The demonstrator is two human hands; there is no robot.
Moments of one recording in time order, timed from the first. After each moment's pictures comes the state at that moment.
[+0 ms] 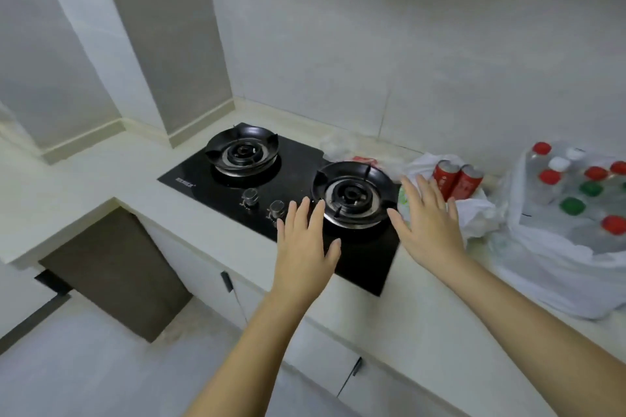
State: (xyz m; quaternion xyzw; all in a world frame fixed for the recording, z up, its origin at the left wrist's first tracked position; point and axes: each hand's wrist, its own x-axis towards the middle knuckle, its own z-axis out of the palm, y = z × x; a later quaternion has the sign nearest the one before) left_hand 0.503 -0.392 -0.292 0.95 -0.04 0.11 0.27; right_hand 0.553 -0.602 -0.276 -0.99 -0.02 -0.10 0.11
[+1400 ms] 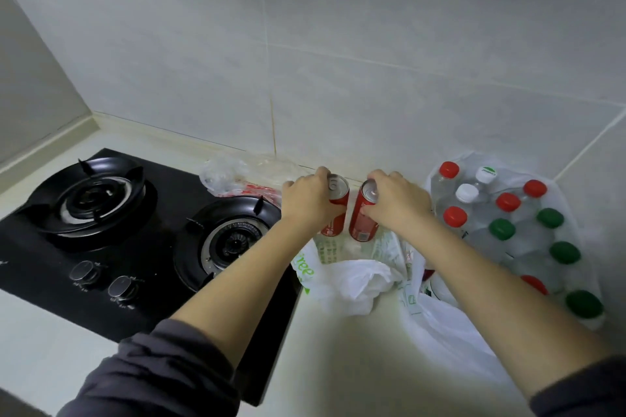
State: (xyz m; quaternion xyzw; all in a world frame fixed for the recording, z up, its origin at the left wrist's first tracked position) left_hand 0.788 -0.648 -0.292 0.97 -0.12 0.06 0.19; right_hand 0.754 -0.804 -0.267 -1.00 0.06 0.01 0.06
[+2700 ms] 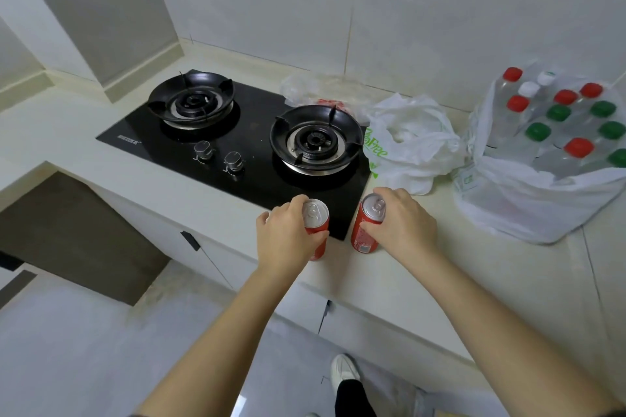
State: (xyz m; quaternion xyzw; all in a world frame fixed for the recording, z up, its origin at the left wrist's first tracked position) left_hand 0.500 -0.440 -0.376 0.96 0.00 0.07 0.26; right_hand 0.501 -0.633 -0.343 -0.98 0.07 0.00 0.16
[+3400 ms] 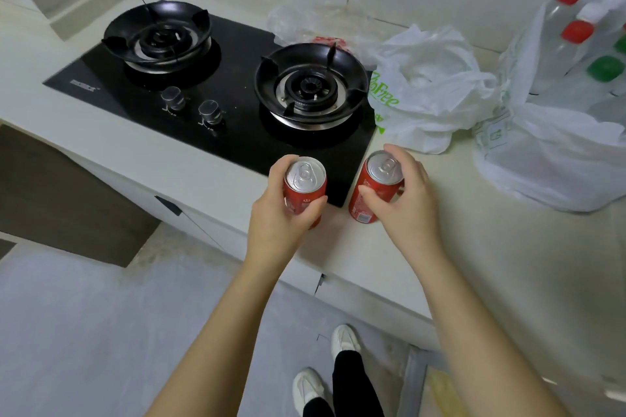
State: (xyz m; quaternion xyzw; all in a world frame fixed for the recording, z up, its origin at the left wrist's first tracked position) left_hand 0.488 -0.449 -0.410 0.84 0.01 0.06 0.54; right_hand 0.498 -0.635 -0.408 -0.87 0.06 -0.14 0.46
